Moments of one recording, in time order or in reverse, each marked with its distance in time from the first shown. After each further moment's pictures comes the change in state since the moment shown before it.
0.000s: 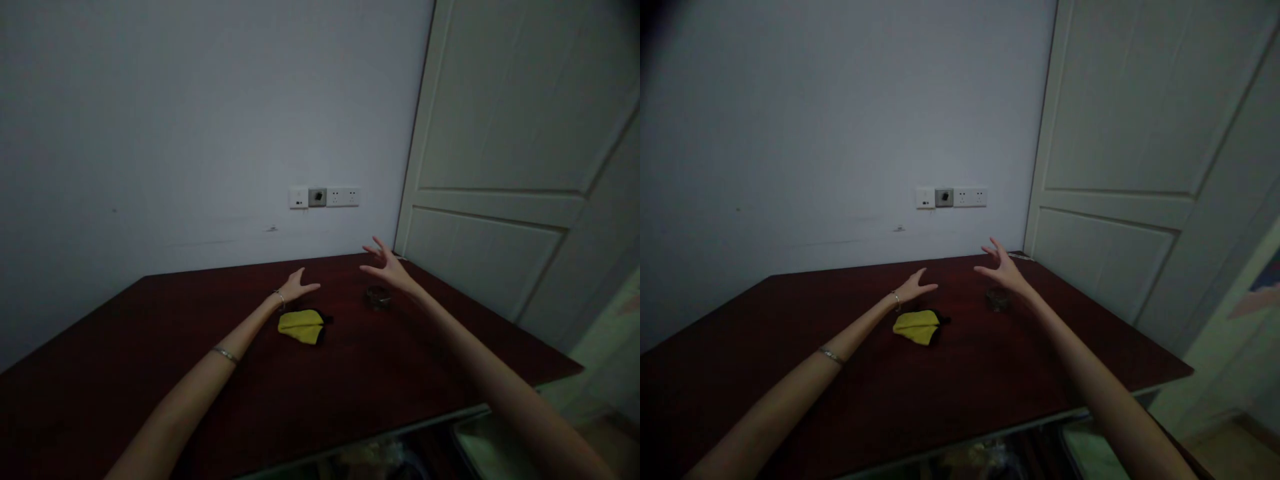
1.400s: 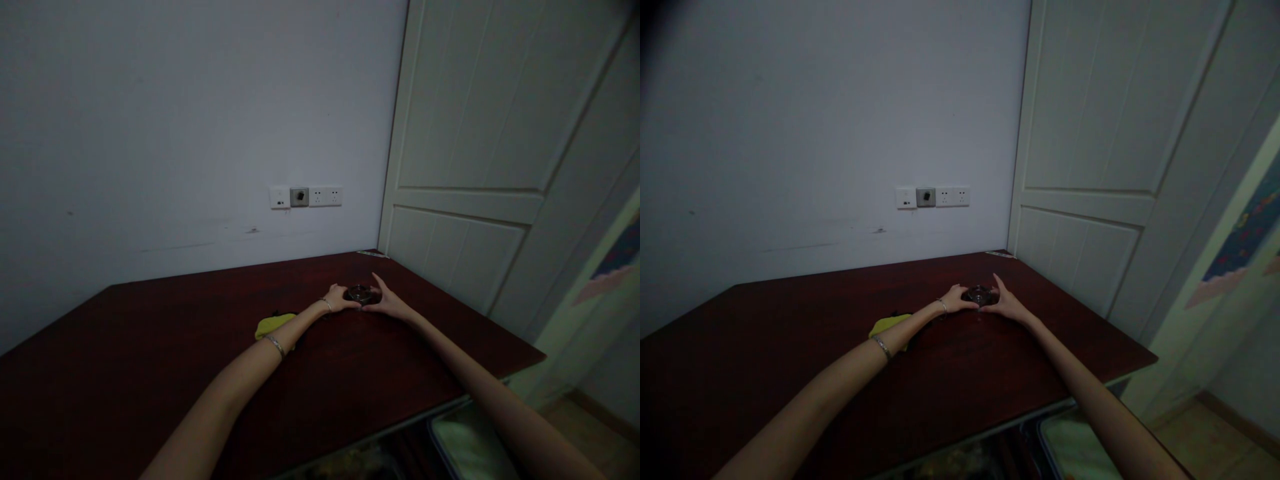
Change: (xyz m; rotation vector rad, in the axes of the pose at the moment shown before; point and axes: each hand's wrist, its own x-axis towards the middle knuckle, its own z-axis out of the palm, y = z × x) left_hand 0.045 0.096 0.132 0.090 -0.242 0.315; right_hand -0.073 0.089 -0.030 -0.141 -0.137 0.355
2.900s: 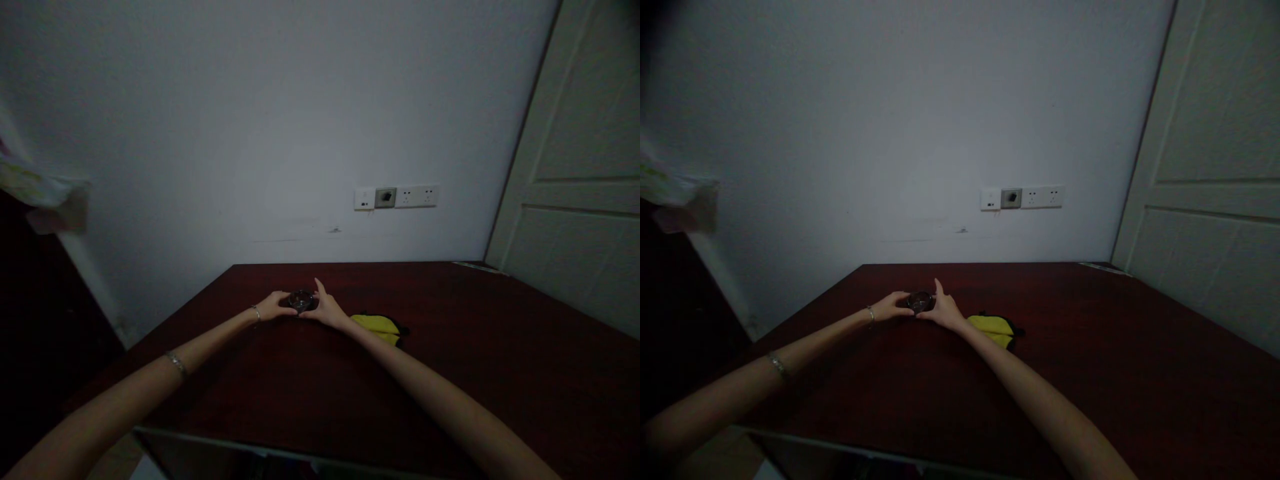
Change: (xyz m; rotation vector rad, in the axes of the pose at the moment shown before) left_hand -0.326 -0.166 -0.204 0.030 0.158 -0.278; right_hand 0.055 -0.218 0.332 0.167 -0.302 -0.332
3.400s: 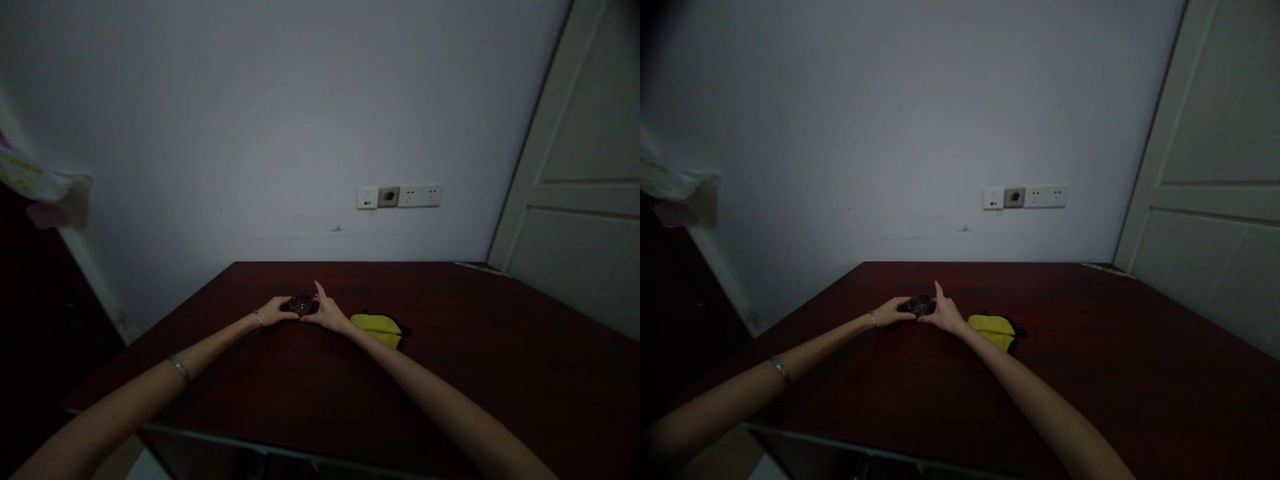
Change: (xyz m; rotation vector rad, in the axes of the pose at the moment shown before) left_hand -0.008 -0.011 0.019 -0.117 -0.004 -0.010; right_hand -0.008 0.001 0.006 -0.070 -0.040 -0.027
